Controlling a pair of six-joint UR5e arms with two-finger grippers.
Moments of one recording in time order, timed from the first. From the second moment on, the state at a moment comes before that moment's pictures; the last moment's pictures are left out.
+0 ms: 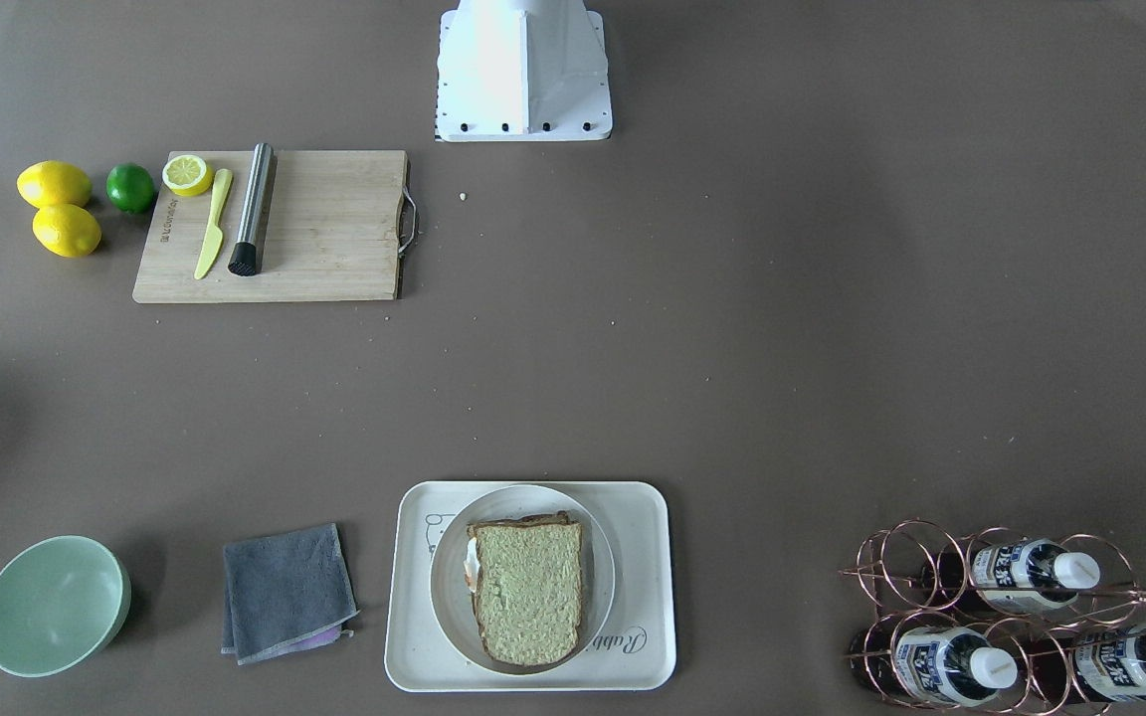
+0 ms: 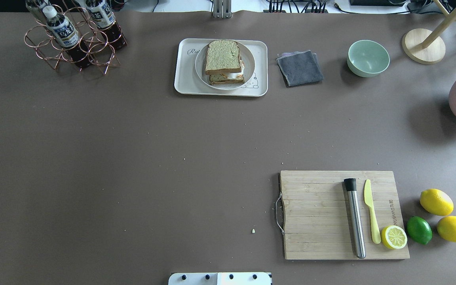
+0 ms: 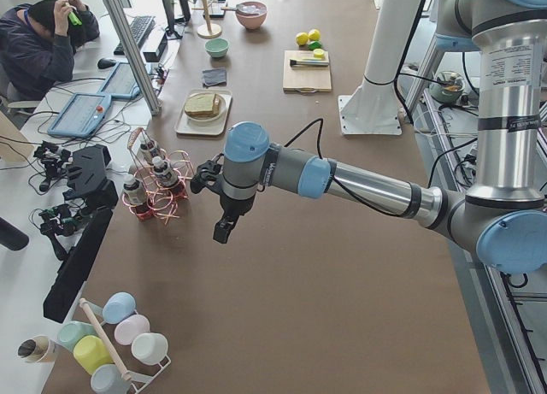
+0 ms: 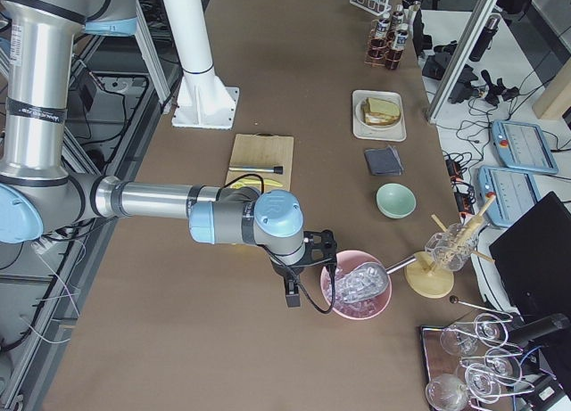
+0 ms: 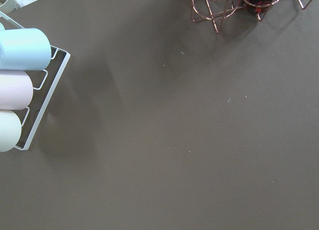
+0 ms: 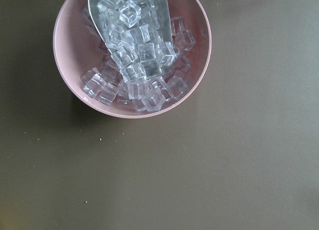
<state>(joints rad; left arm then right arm) -1.59 -1.50 -1.89 -1.59 -2.30 0.19 1.69 -1.78 1.78 -1.52 2.31 -0.16</state>
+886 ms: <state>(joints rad) -1.62 -1.43 -1.72 -1.64 -2.33 0.19 1.69 -1.82 1.76 -1.50 2.31 -0.15</state>
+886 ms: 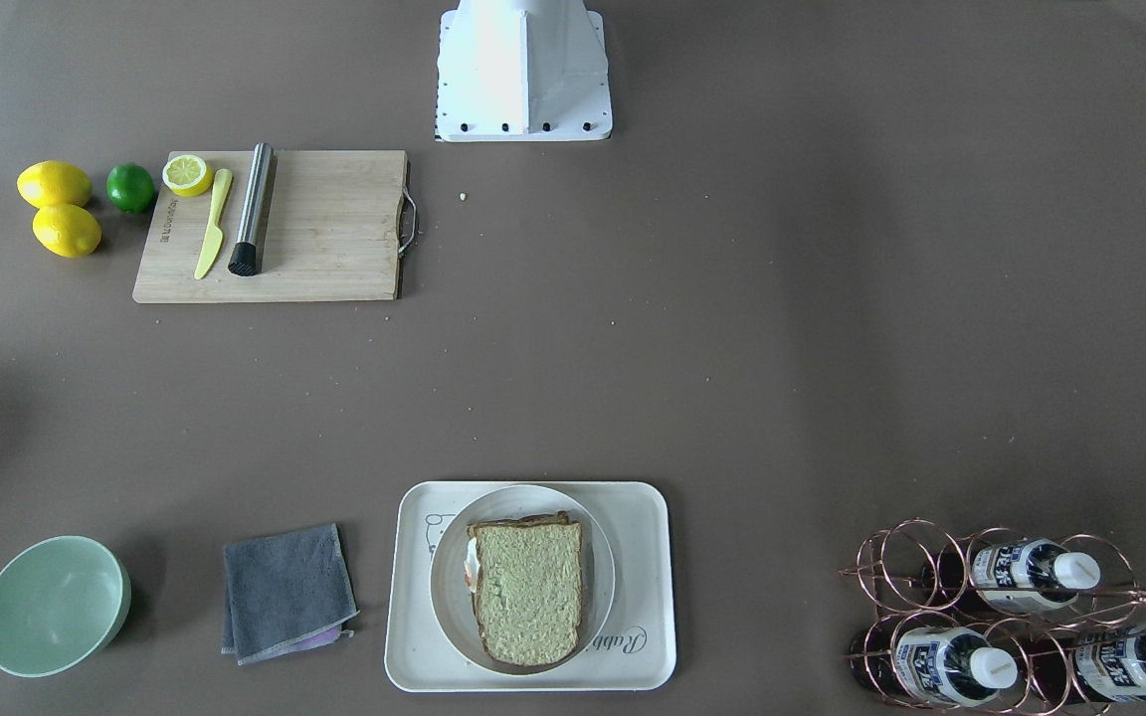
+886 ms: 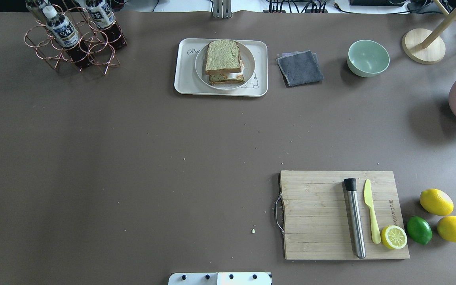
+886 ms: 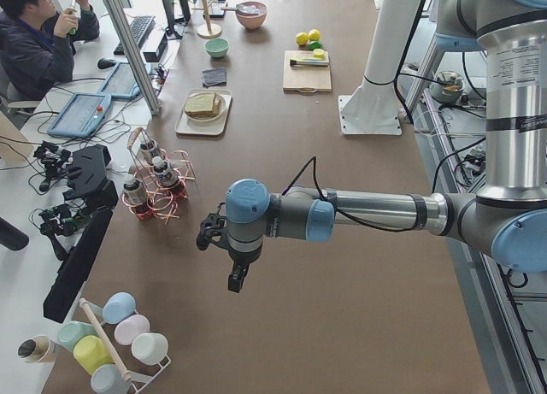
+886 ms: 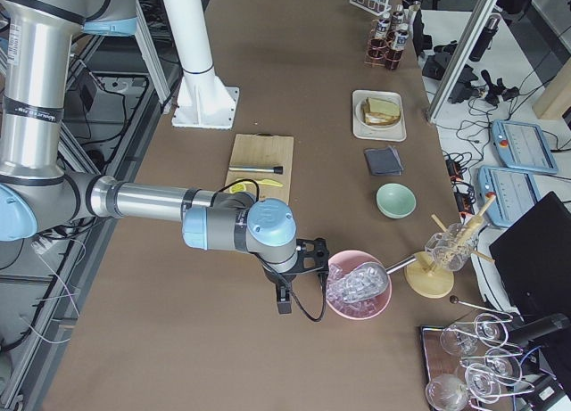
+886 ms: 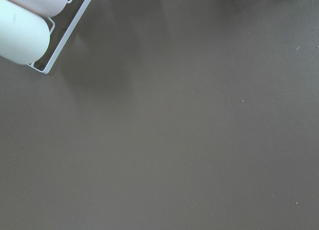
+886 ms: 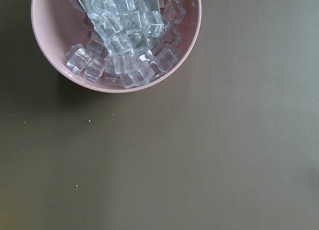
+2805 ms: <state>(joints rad) -1.65 -1.39 -1.73 -1.64 -2.44 0.11 1.55 -1.80 1.78 -1.53 2.32 0.08</state>
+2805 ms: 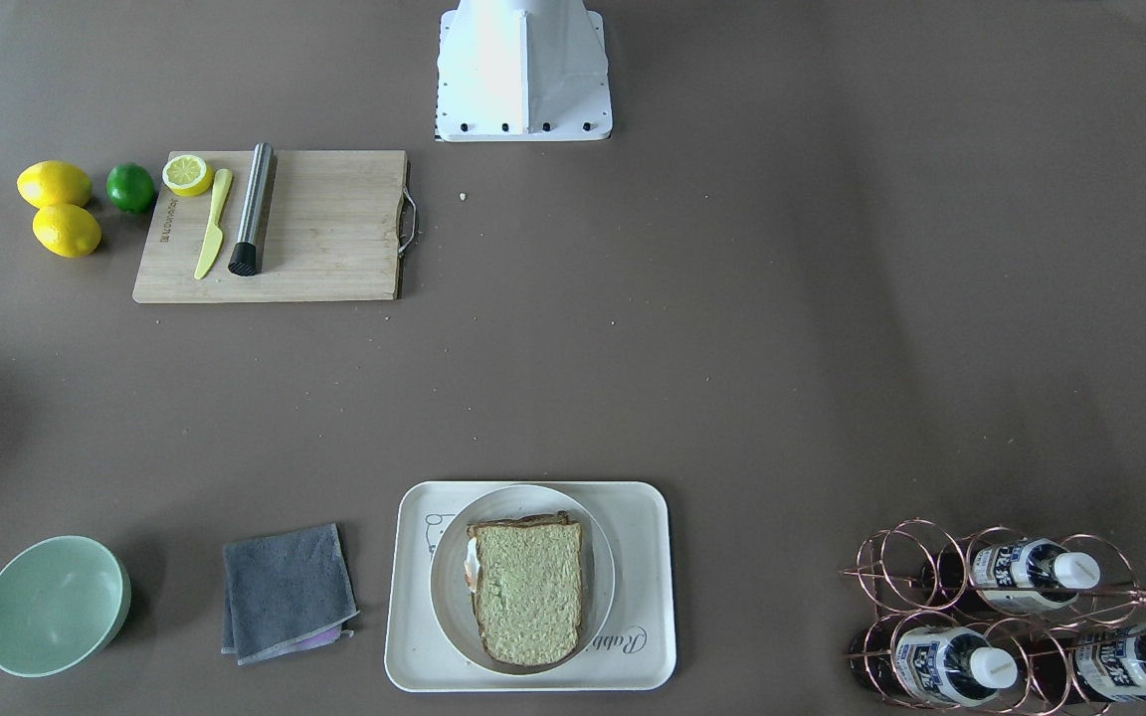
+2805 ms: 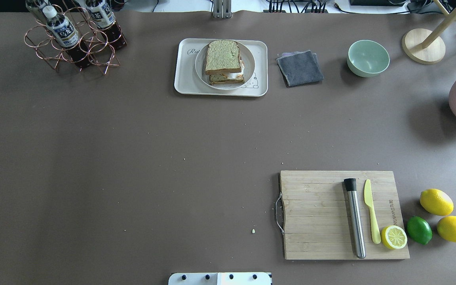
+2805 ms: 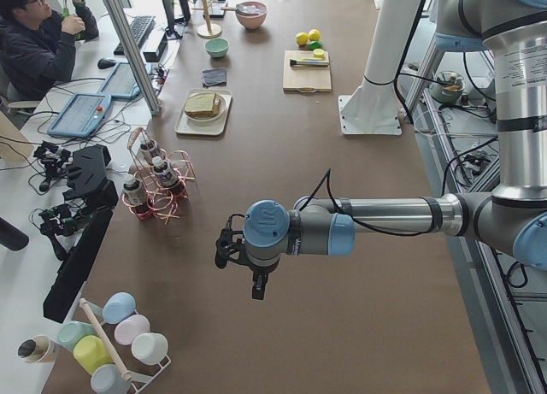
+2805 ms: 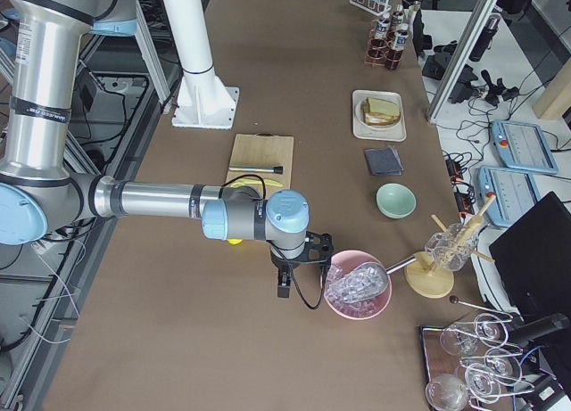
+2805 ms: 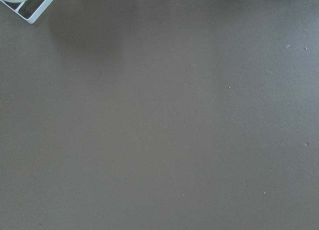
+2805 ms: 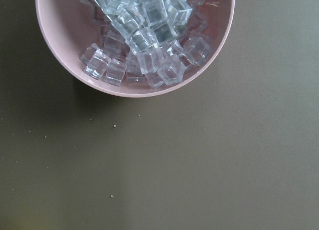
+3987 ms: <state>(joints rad) -1.65 -1.39 -1.73 -1.64 -2.44 0.11 1.55 -1.79 1.79 -1.53 2.33 0.08</state>
